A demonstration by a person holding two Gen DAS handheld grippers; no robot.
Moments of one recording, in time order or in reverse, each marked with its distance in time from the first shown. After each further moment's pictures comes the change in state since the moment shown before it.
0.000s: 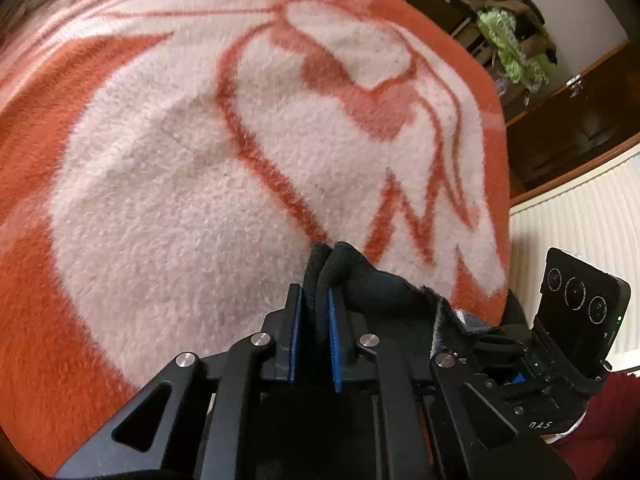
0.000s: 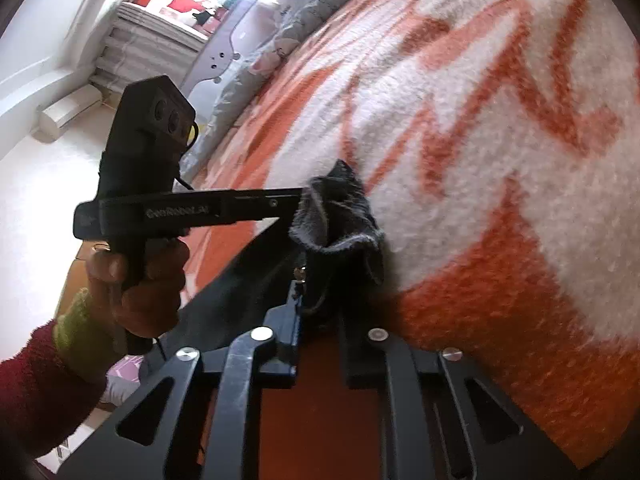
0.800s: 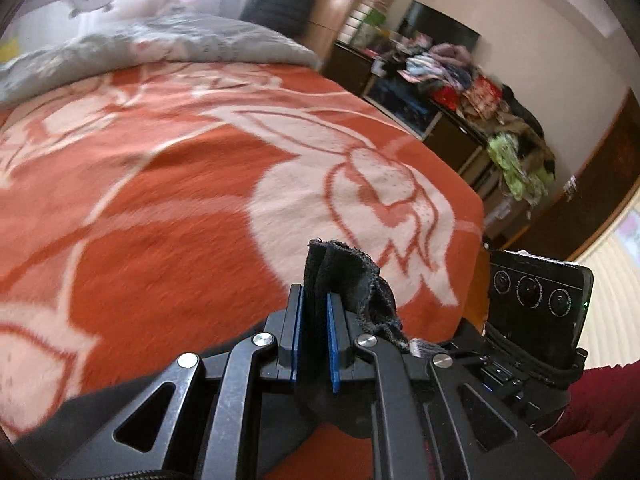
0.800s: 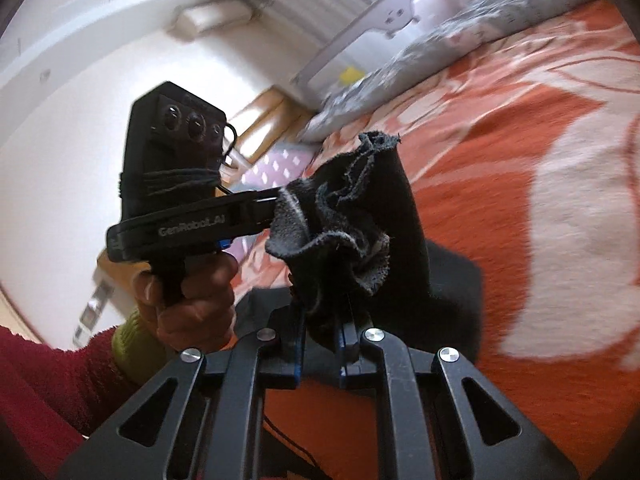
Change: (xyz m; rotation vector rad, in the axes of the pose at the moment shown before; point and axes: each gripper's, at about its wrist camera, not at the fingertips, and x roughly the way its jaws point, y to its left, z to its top) left arm -0.224 0.038 -0.168 -0.187 -0.467 0.090; right arm 0.059 0.198 -0.032 -0.409 0.208 0.365
